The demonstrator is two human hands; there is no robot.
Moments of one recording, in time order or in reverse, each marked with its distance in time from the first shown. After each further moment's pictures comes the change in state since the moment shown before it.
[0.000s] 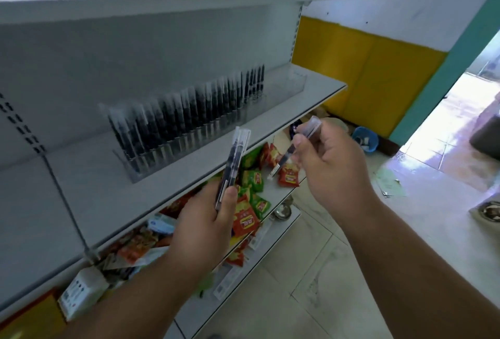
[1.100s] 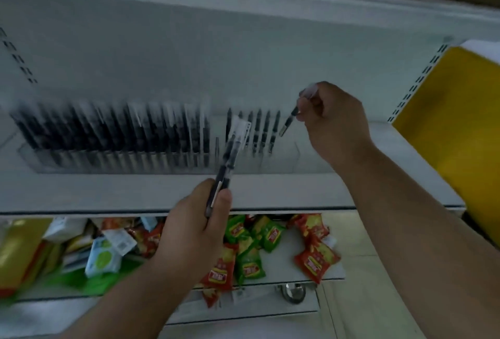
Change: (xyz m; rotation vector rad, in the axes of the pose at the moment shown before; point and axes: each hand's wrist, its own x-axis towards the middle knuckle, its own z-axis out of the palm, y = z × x) left_hand 0.199 0.056 0.194 0.154 0.602 -0.280; right_hand 0.368 0.162 0.066 0.115 -0.492 -0.481
